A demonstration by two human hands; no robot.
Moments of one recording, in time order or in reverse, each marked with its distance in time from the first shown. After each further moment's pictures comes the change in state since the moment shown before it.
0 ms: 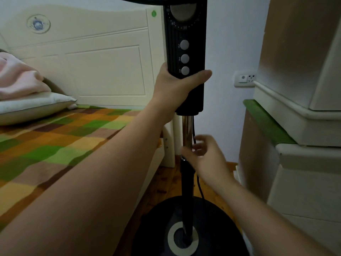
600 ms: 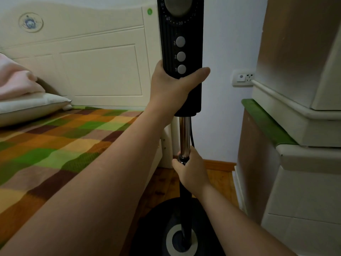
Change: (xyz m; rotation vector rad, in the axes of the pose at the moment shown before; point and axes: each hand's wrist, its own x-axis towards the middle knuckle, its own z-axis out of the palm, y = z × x) left_hand -0.004 -0.001 0.008 0.018 0.096 0.047; right_hand 0.022 0.047 0.046 0.052 0.002 -0.060
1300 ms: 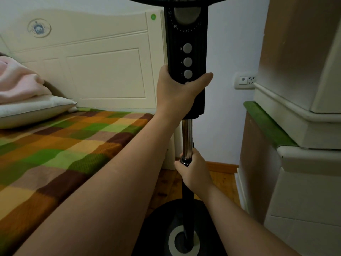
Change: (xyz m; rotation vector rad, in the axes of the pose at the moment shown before) left_hand -0.003 -0.001 0.009 0.065 0.101 0.057; right_hand 0.001 0.004 0.000 -0.017 0.001 -0.008
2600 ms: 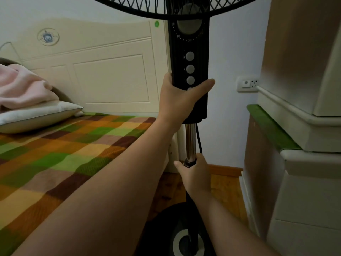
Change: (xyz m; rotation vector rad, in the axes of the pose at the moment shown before) left_hand 0.005 -0.009 -0.003 -0.016 -0.071 -0.030; right_hand -0.004 -0.006 0.021 -0.114 0.264 0.101
